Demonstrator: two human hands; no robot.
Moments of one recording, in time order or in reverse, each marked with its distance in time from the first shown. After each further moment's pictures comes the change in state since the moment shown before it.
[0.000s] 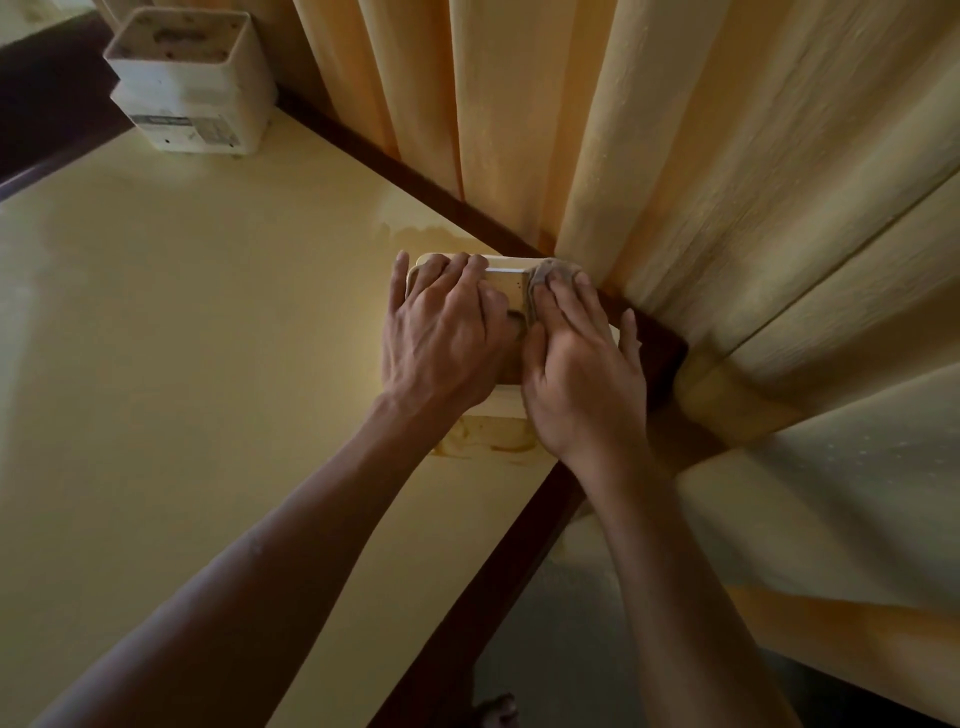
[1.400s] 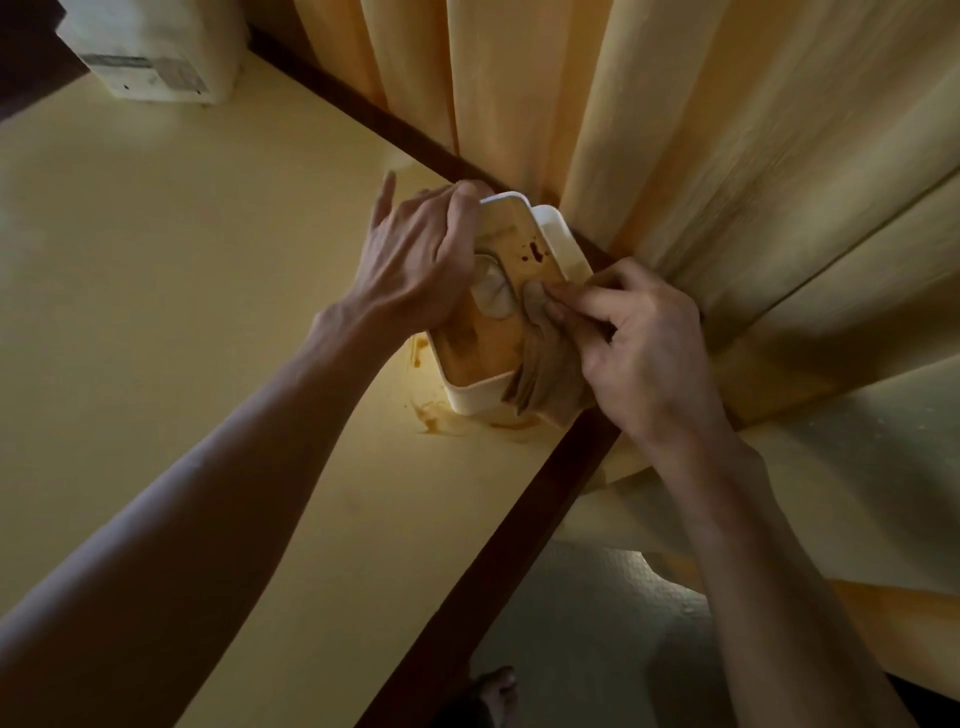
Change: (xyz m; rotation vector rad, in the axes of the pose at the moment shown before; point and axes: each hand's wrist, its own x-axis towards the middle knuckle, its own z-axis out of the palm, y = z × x) left_hand 0.037 -0.020 -0.010 -0.277 -0.271 0.044; right_hand 0.001 0.039 -0.015 0.279 0.112 -0.141
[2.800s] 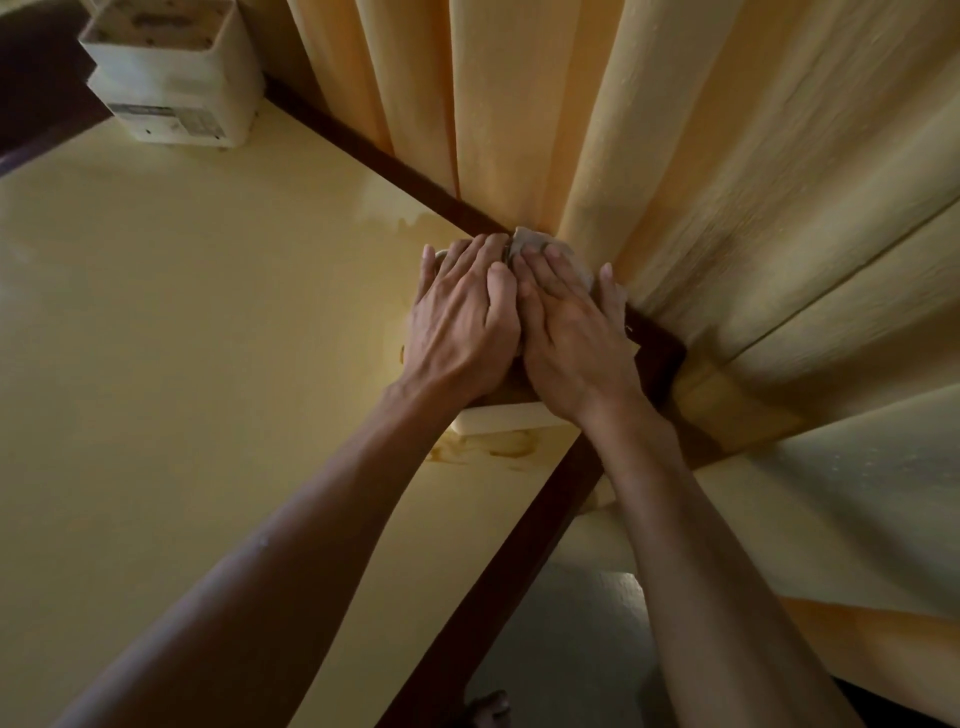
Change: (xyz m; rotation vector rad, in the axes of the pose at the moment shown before) left_hand -0.011 0.021 0.025 -0.125 0.104 -0.068; right_hand 0.045 -0.016 0.029 -0.275 -0.281 0.070
